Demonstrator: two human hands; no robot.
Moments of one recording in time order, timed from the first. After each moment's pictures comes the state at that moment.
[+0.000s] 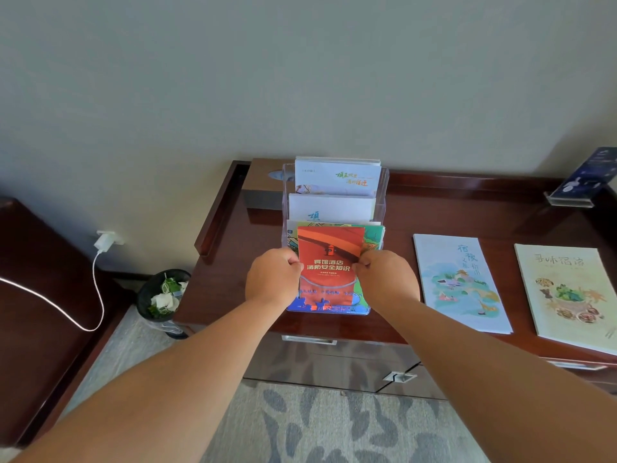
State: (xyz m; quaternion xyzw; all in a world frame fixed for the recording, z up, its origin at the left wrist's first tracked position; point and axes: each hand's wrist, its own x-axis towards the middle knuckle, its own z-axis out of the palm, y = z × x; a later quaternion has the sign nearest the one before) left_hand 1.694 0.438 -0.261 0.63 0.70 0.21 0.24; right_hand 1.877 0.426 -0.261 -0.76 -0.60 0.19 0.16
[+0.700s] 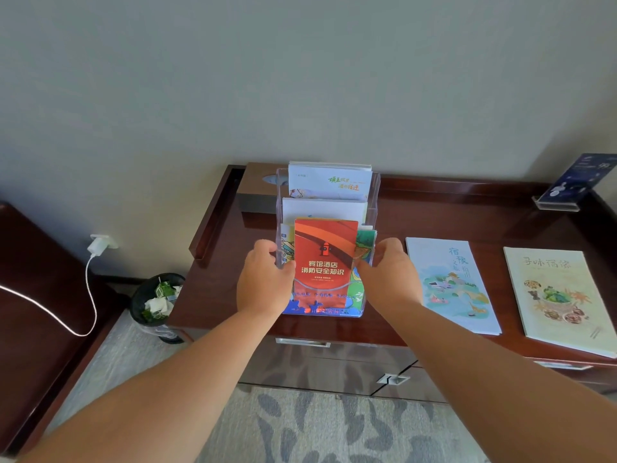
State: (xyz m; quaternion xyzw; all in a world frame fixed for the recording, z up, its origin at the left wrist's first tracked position) left_hand 1.697 0.429 -0.258 0.57 0.72 0.31 0.24; right_hand 1.885 0.420 -0.255 -0.78 -0.50 0.23 0.29
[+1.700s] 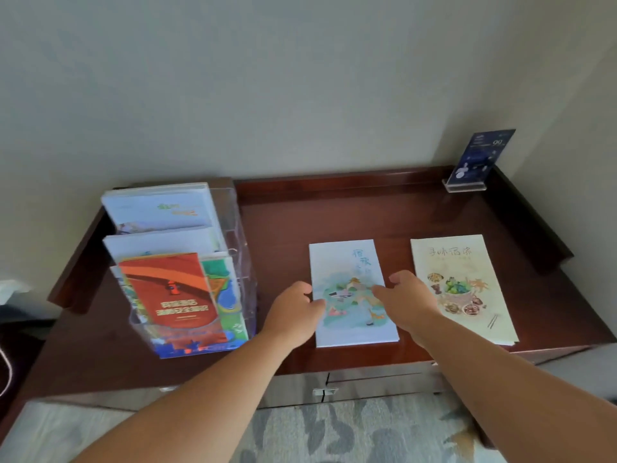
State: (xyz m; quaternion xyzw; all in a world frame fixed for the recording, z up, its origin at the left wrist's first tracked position) left_hand 1.923 0.439 -0.306 0.64 0.63 0.12 0.41; right_hand 2.115 0.405 -0.294 -0.84 -0.38 0.32 0.20
